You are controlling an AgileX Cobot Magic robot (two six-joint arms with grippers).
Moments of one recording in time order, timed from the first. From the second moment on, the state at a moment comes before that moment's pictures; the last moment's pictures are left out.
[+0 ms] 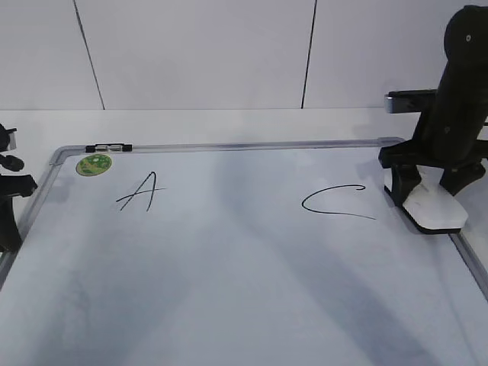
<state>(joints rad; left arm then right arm) 0.04 1.96 -1.25 -0.26 1.07 0.16 0.08 2.00 -1.50 -0.02 1.12 0.03</state>
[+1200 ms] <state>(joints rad) 0.04 1.97 -1.25 -0.26 1.08 0.16 0.08 2.00 -1.50 -0.02 1.12 0.03</state>
